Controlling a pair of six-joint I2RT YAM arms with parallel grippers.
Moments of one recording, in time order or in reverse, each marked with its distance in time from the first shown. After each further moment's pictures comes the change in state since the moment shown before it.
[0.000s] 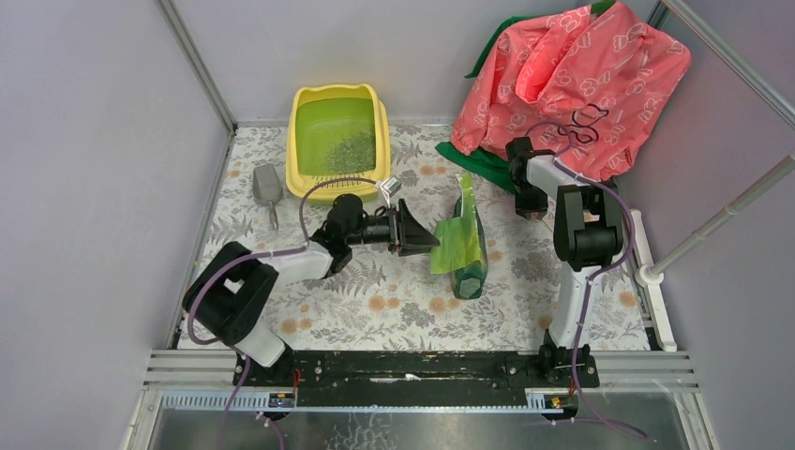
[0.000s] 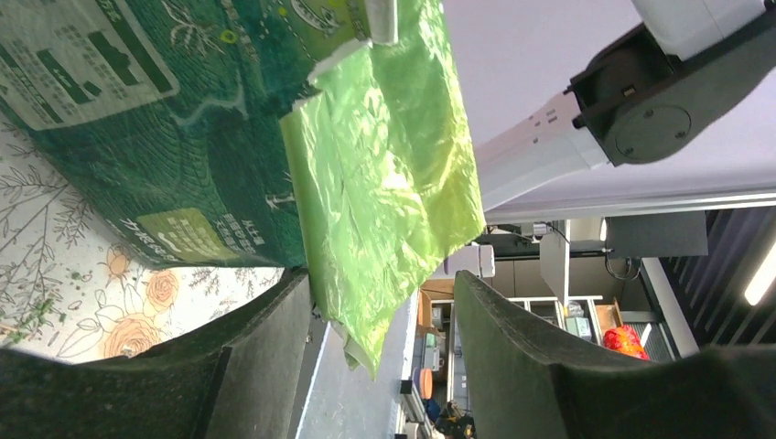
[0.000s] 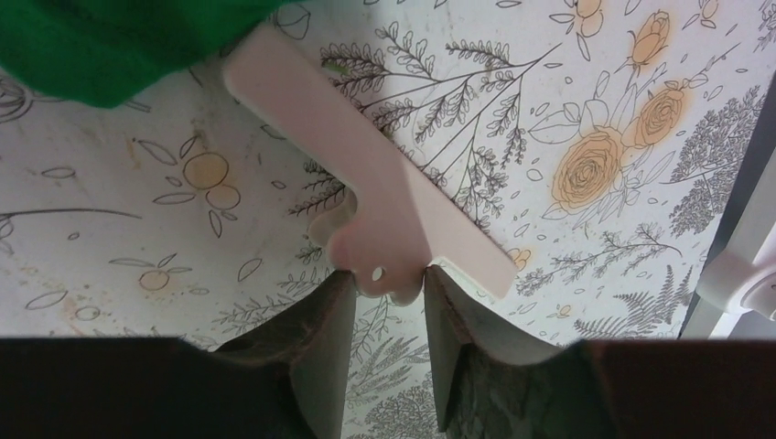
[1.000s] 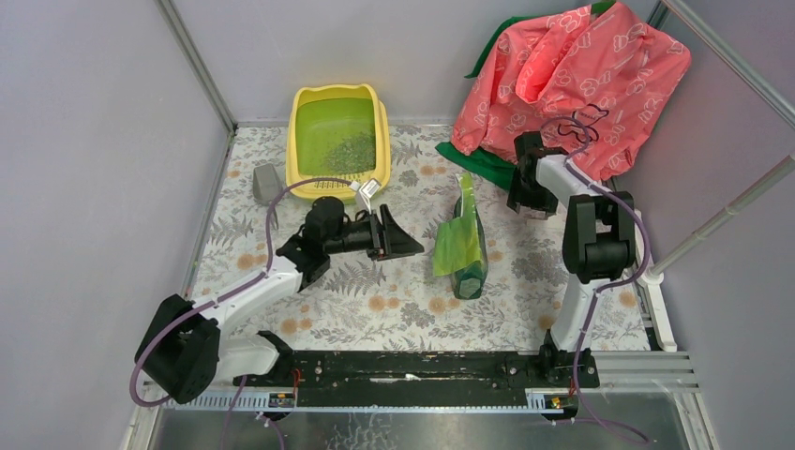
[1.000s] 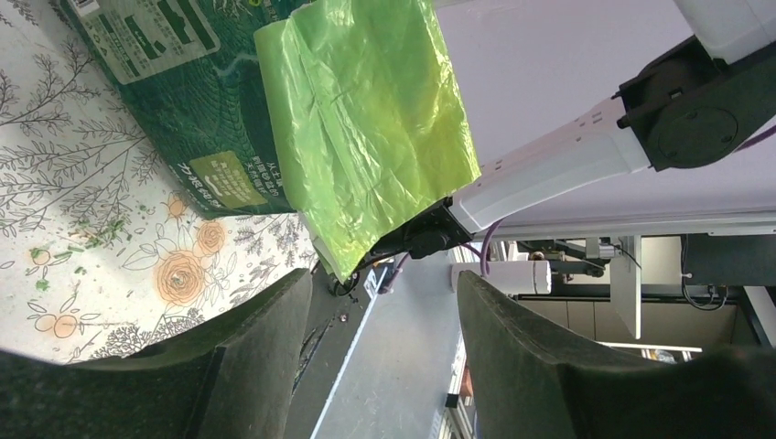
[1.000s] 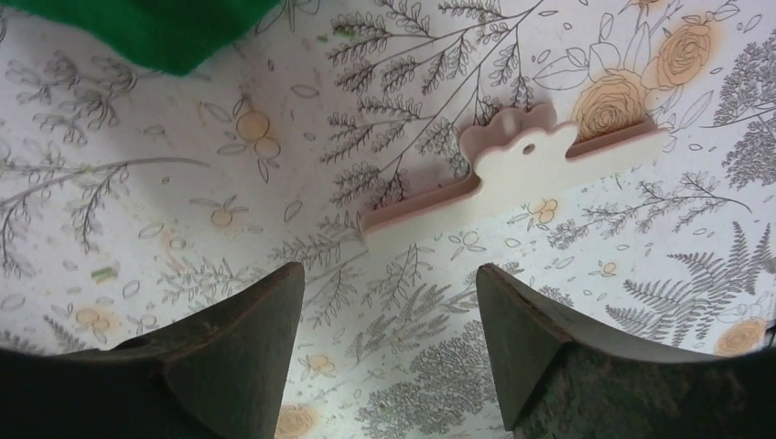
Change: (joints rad) left arm 0.000 -0.386 -0.039 -0.494 -0.130 0.223; right arm -0.015 -0.137 -0.060 0.011 -0.108 0.128
